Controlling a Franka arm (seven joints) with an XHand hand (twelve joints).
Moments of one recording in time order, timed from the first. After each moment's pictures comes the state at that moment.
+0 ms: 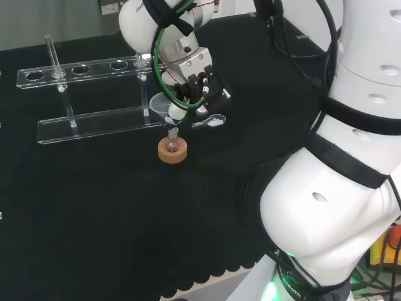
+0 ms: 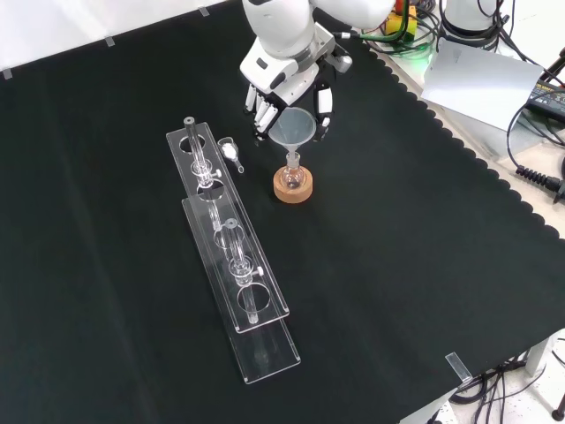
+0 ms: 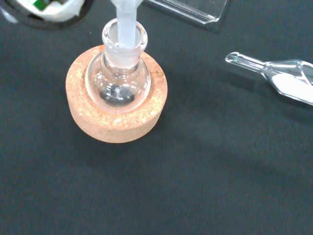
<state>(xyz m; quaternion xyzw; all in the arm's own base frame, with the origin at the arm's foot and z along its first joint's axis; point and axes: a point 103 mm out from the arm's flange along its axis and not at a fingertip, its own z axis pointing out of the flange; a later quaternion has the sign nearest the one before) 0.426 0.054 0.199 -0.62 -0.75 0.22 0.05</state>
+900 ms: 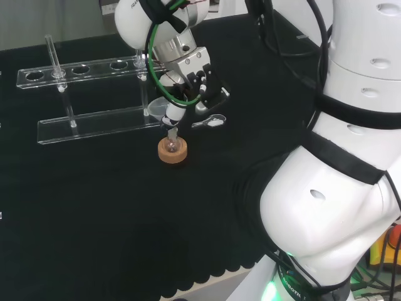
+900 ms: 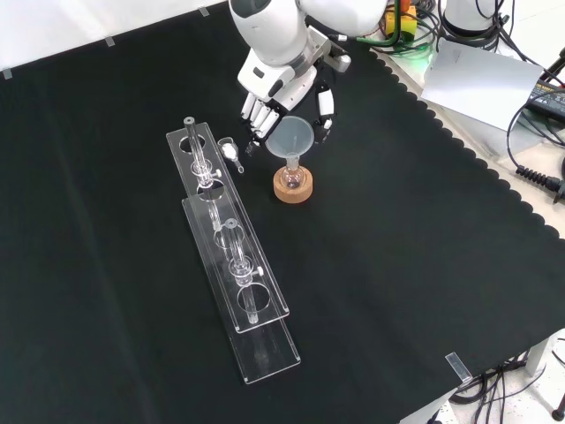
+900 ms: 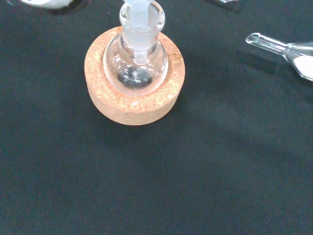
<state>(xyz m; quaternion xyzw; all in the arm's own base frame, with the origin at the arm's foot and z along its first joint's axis) 0.427 0.058 0.196 -0.60 -0.76 0.24 0.08</state>
